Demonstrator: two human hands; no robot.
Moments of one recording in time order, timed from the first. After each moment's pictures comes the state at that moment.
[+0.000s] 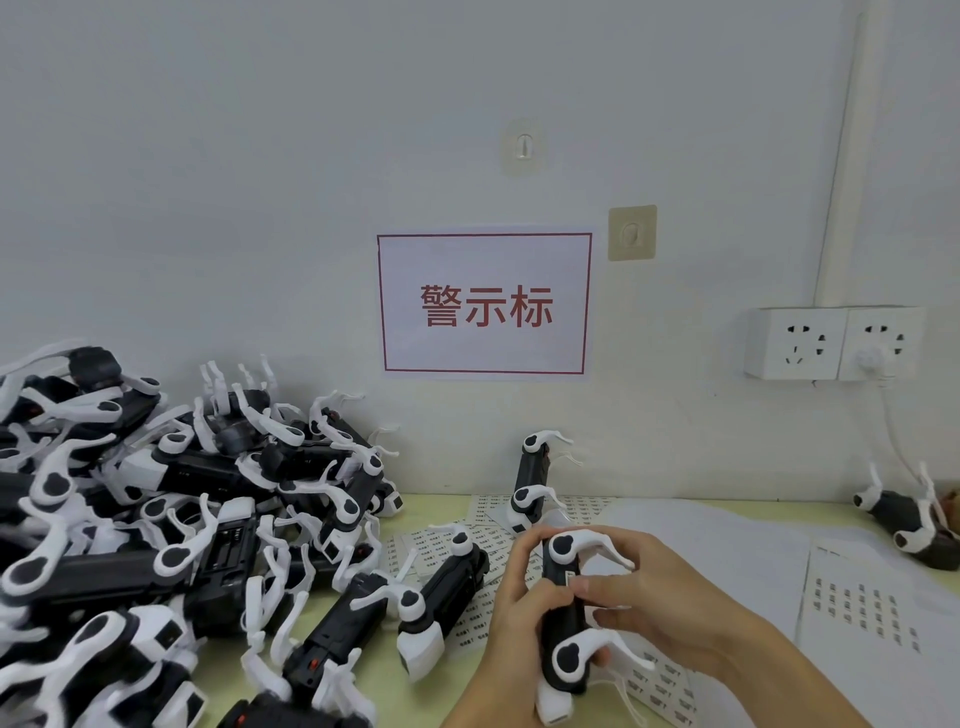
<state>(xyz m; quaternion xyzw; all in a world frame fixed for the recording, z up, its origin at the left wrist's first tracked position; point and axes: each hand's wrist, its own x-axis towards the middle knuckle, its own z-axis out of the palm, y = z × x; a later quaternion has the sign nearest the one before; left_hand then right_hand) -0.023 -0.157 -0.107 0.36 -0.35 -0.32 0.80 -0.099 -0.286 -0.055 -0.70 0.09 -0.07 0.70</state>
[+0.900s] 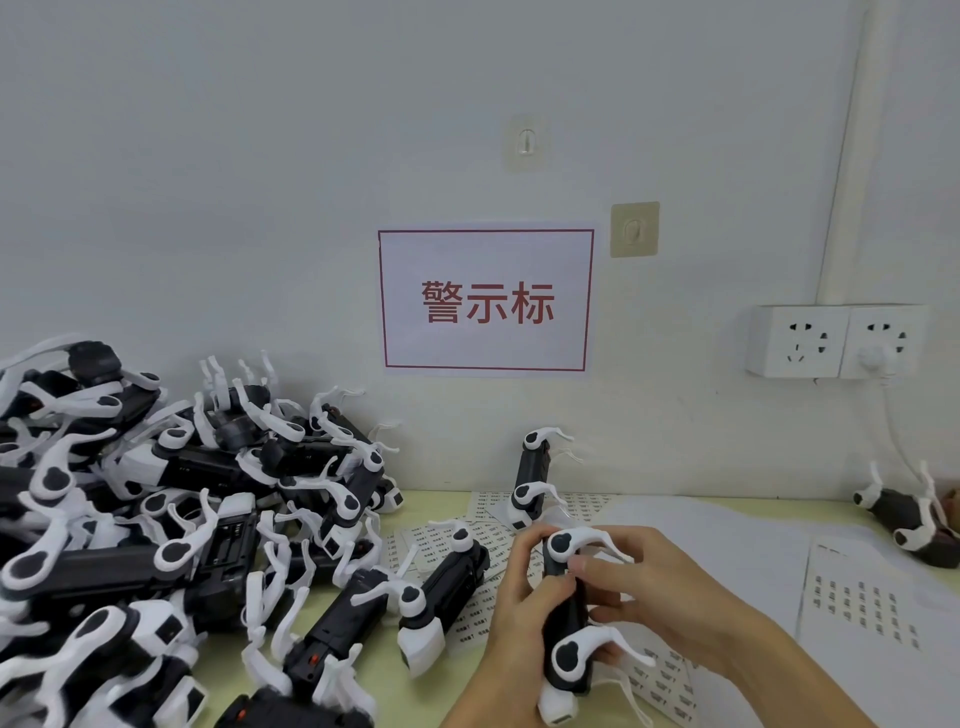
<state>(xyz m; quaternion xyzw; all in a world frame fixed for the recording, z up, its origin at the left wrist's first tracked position) -0.025 -0.158 -0.107 0.40 -0.33 -0.29 0.80 -0.100 -0.284 -0.052 -0.73 0.07 -0.07 0.67</state>
